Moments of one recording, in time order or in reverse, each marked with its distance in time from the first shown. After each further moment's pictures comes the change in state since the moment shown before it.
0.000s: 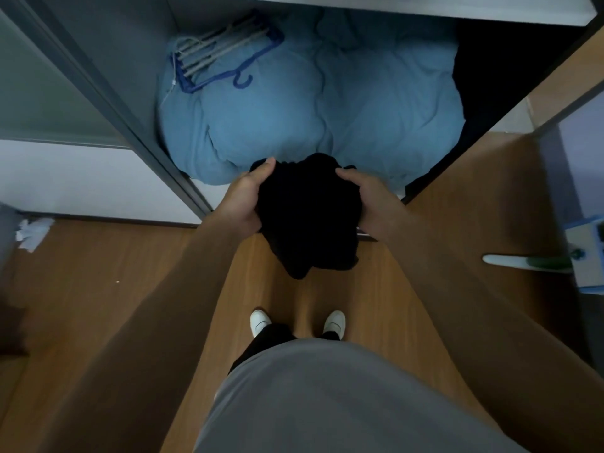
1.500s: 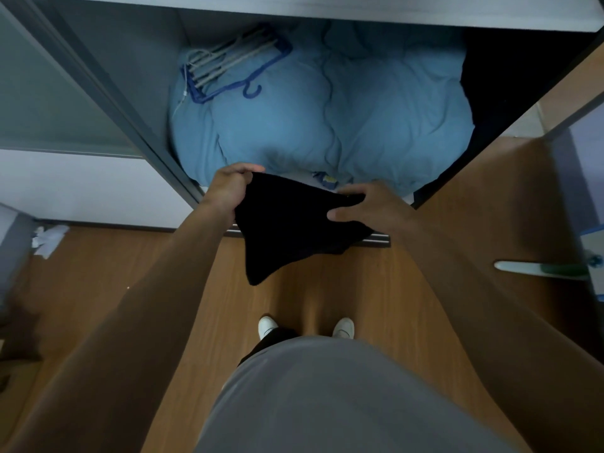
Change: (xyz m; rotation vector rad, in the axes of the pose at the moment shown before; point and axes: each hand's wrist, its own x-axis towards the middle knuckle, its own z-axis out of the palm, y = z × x) left_hand 0.039 0.023 -0.047 0.409 0.305 0.130; right_hand 0.022 0.001 -0.019 -1.042 0.068 -0.243
